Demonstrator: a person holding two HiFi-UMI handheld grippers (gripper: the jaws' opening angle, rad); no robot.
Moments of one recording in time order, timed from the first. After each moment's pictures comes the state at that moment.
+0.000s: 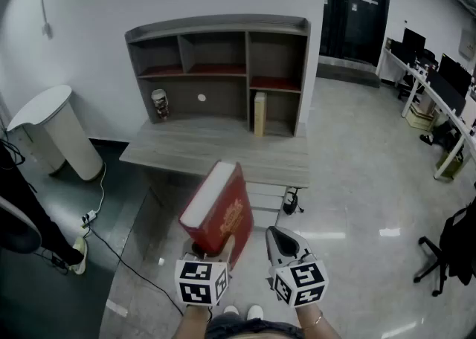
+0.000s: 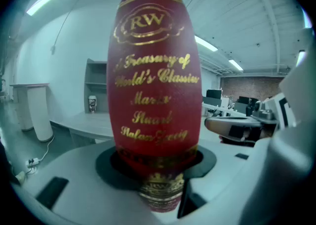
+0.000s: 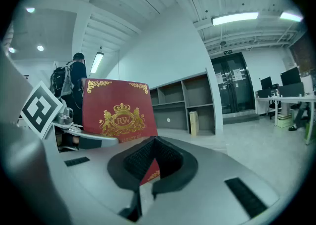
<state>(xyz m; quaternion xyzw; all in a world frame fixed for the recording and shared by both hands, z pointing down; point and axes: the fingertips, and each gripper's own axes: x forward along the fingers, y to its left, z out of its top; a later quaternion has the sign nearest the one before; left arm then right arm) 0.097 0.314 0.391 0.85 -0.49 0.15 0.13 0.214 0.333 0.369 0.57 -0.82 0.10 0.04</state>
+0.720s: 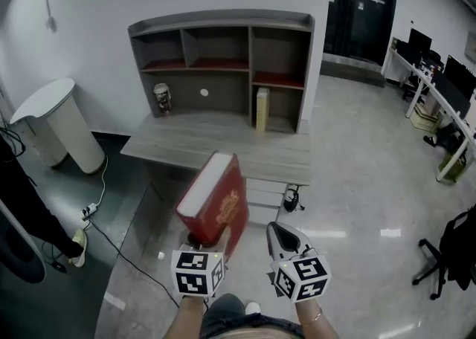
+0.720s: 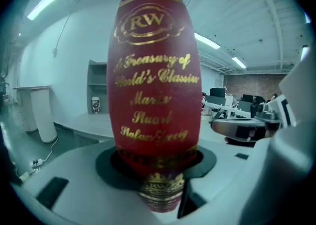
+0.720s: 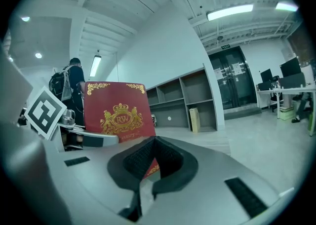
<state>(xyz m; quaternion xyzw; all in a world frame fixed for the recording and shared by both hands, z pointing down) 0.098 0.302 0.391 0.84 -0.51 0.16 0.13 0.227 0.329 0.375 0.56 -0.82 0.12 0.02</state>
